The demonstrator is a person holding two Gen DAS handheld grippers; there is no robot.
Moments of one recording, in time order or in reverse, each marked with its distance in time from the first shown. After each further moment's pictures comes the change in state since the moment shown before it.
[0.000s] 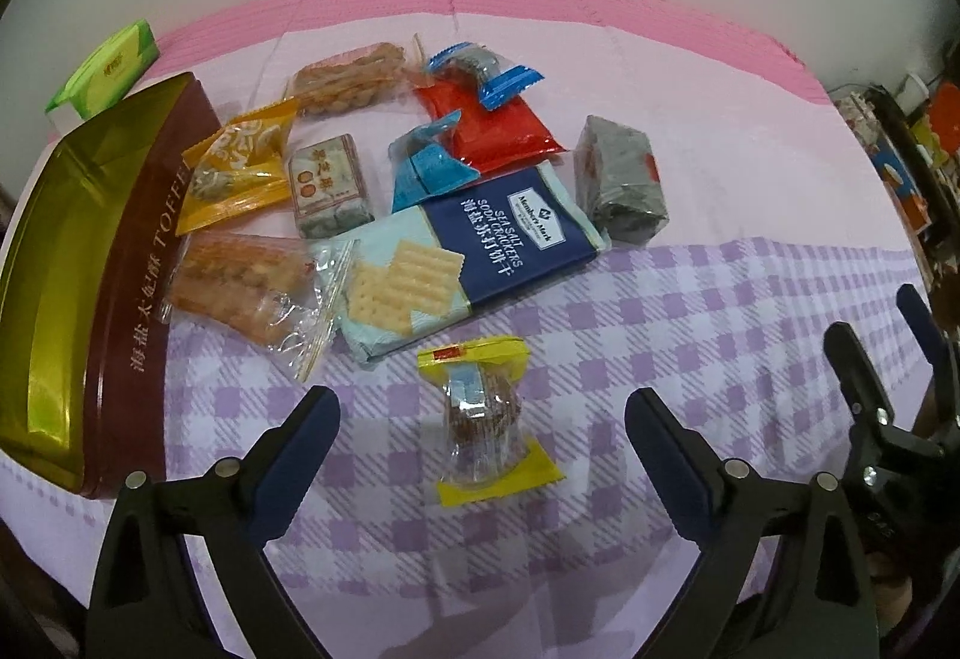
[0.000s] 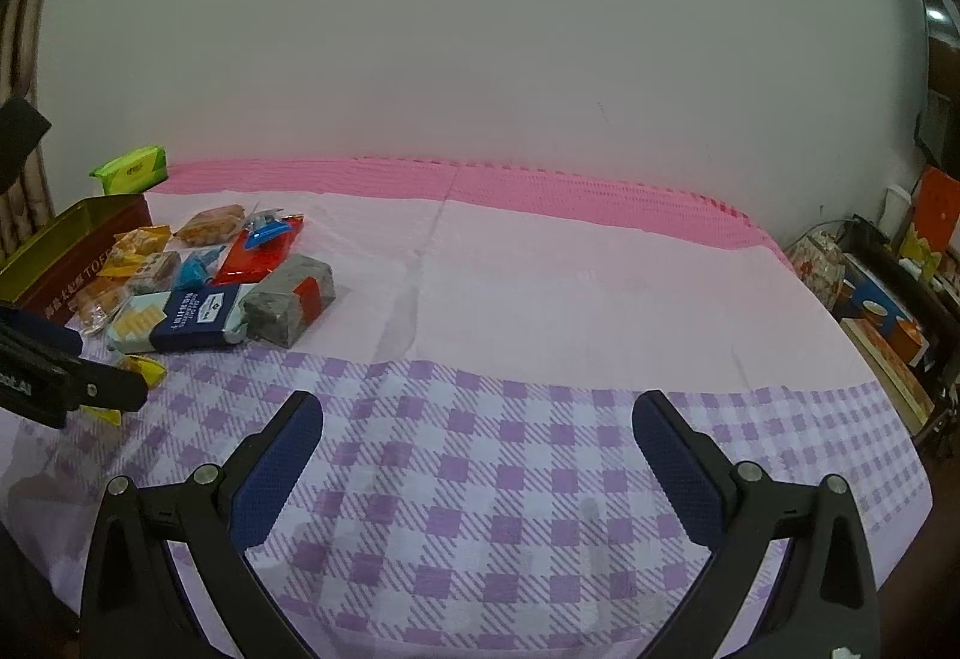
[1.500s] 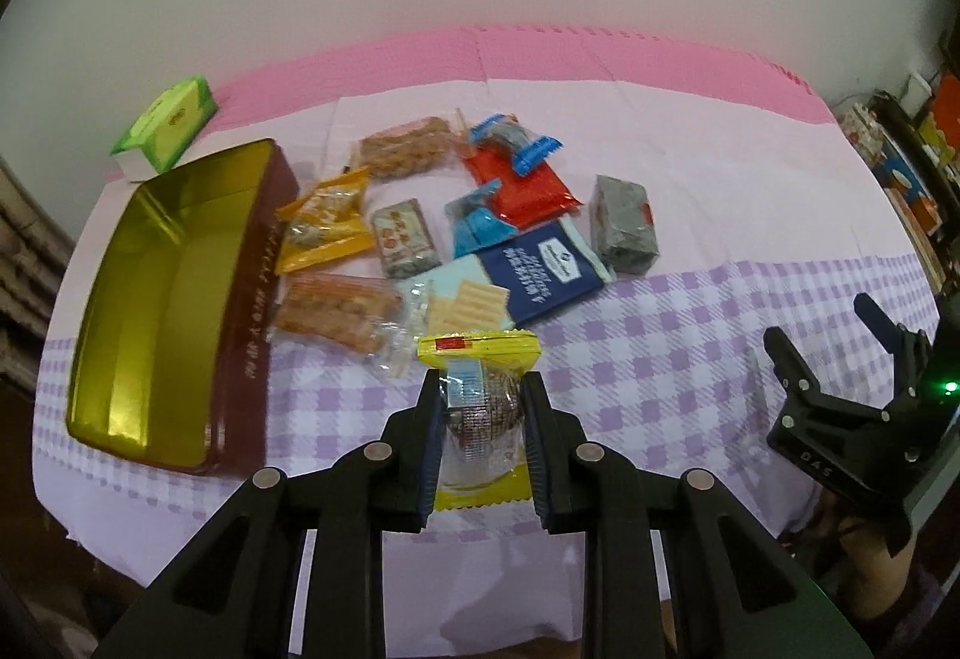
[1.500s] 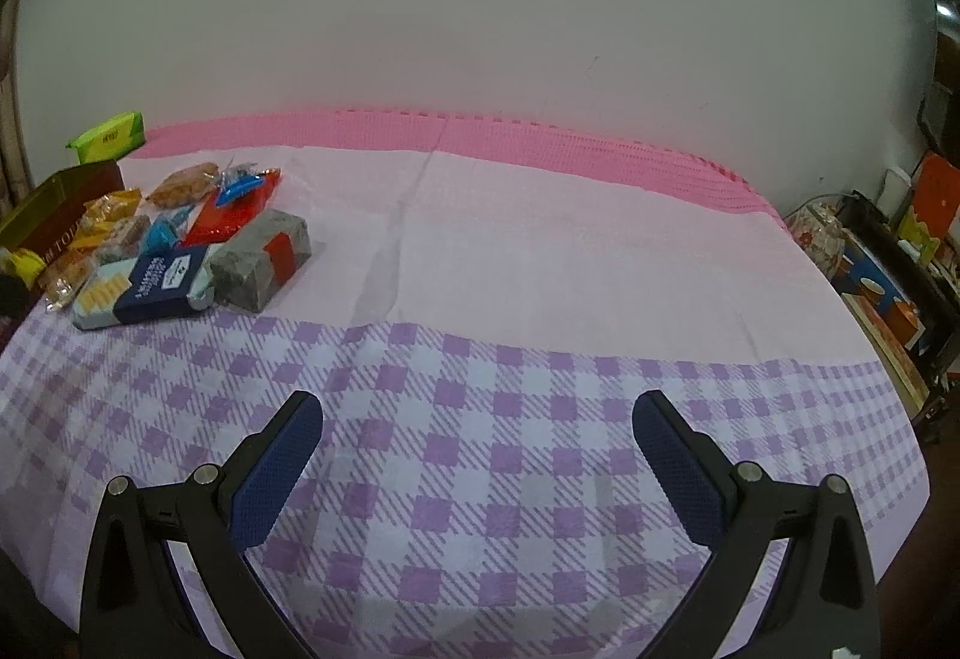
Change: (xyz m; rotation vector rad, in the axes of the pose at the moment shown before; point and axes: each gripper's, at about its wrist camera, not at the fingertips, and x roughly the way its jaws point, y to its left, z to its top) left arm -0.064 -0.003 -0.002 0.030 -0.099 0.105; right arm 0.024 0.005 -0.004 -0.017 0.113 -0.043
